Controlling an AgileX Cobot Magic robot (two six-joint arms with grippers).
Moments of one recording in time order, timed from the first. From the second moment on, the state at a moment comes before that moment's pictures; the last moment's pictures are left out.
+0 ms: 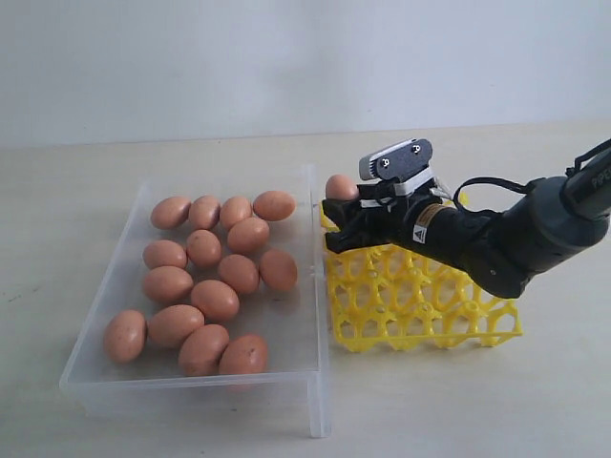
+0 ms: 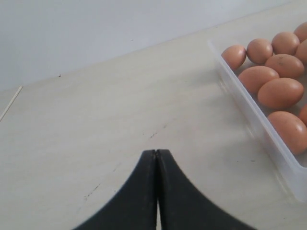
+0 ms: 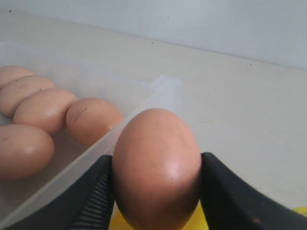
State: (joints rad) left arm -0.02 0.01 0.00 0.03 0.37 0.21; right arm 0.33 2.21 -0.98 -0.42 -0.83 0.23
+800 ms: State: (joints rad) left arm -0.02 0.01 0.00 0.03 0.37 0.21; right arm 0.67 1.72 -1.07 -0.18 0.08 0.31
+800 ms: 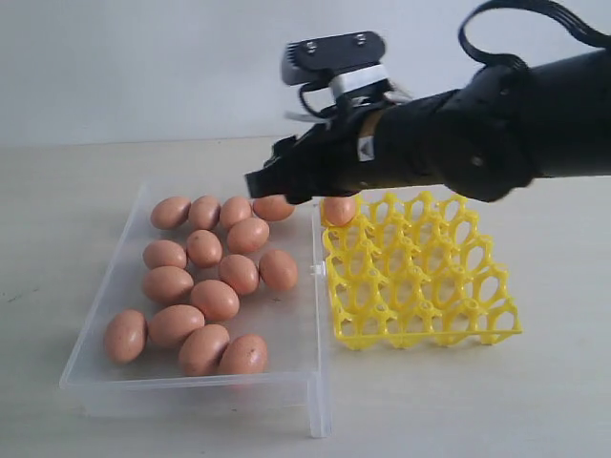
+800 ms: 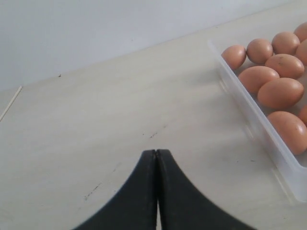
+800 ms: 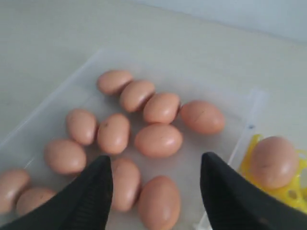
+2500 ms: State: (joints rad) left arm -0.02 0.01 0.00 0.03 0.37 0.21; right arm 0.73 2.26 -1.86 0.09 0.72 -0.04
